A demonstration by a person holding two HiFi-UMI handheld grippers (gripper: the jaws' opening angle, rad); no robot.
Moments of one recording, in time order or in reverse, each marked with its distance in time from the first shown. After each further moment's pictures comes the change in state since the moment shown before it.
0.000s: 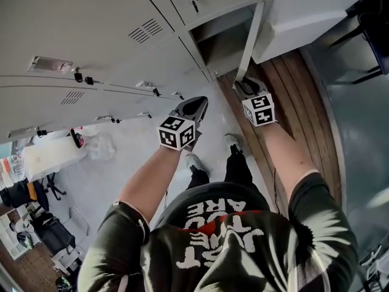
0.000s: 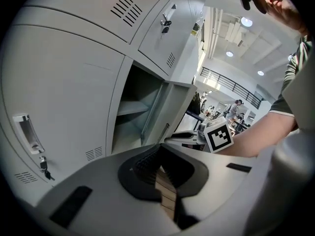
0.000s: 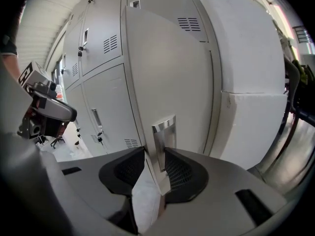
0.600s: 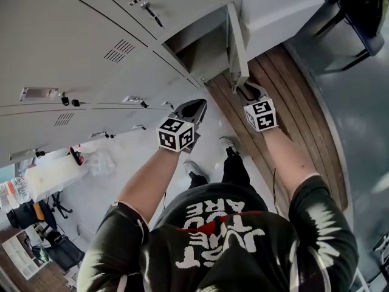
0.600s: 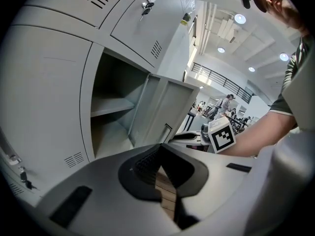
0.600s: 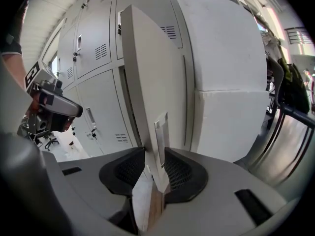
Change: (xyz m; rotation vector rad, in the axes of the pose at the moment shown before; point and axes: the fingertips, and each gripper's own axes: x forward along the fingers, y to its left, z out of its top) left arm 0.045 -0.045 0.005 0.059 0.053 -0.094; right arm -0.055 -0.053 -0.030 0.045 0.012 -0.077
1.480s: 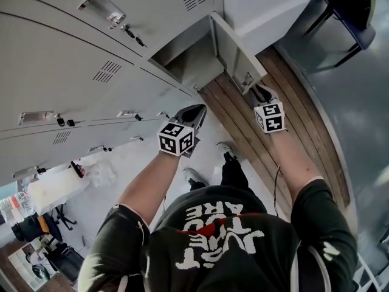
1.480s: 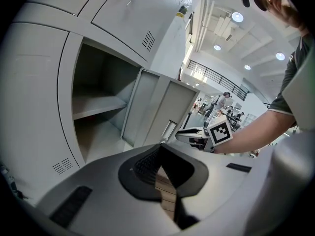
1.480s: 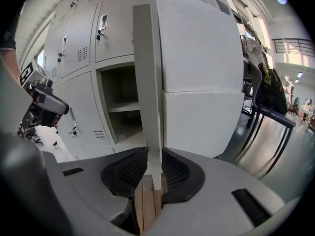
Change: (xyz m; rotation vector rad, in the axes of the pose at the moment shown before) left arm 0.036 -0.019 0.011 0.029 0.033 -0.049; right arm -0.040 -0.092 -0.016 0.034 0.008 -0.173
